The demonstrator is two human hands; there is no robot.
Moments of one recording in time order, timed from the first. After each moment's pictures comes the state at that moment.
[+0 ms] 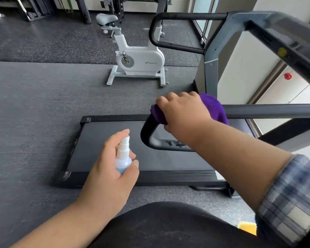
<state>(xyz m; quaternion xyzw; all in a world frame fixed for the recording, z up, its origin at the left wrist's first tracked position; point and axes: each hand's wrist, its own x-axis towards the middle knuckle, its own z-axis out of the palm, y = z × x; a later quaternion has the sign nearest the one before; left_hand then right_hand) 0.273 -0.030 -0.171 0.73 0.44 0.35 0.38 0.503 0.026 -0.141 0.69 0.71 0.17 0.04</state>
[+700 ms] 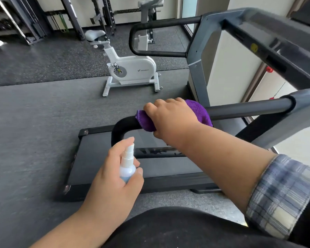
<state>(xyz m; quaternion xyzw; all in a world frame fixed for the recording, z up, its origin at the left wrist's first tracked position) 0.367 -0.069 -0.149 0.77 0.43 0.30 0.35 0.581 -0.007 -0.141 0.68 0.72 0.13 -0.03</state>
